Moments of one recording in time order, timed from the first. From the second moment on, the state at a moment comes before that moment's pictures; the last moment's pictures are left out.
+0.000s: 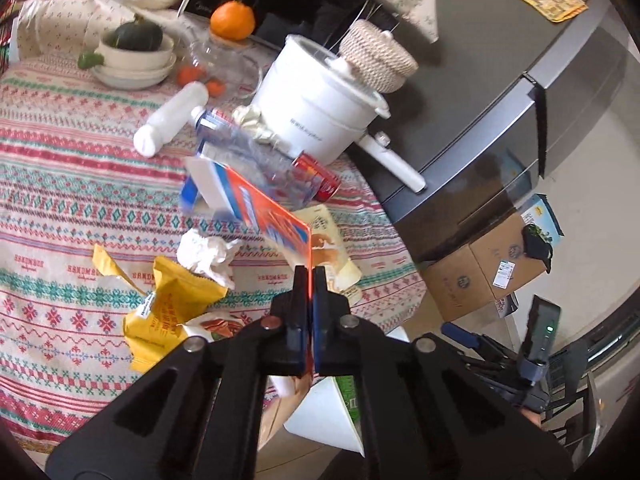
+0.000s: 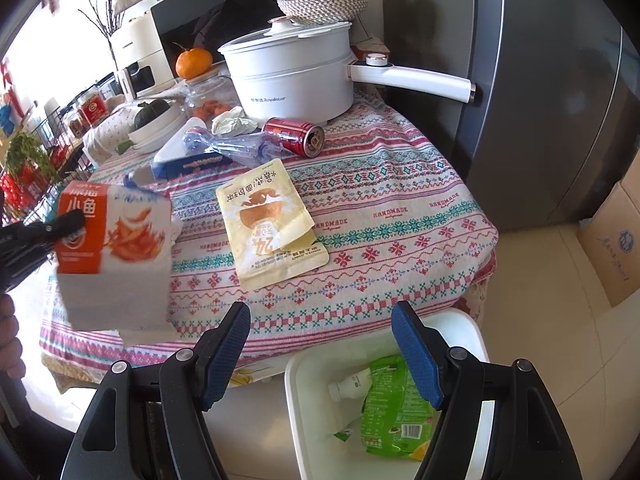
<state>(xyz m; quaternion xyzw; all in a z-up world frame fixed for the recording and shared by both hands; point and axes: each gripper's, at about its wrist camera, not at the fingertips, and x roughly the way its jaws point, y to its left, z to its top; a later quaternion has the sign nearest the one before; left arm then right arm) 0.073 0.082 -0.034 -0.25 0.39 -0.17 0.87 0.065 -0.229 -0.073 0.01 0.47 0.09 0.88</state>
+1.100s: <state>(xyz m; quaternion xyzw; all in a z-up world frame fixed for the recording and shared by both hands) 0.024 0.163 -0.004 -0.14 0.33 -0.06 0.93 0.086 -0.039 -0.155 -0.04 0.55 0.23 0.80</state>
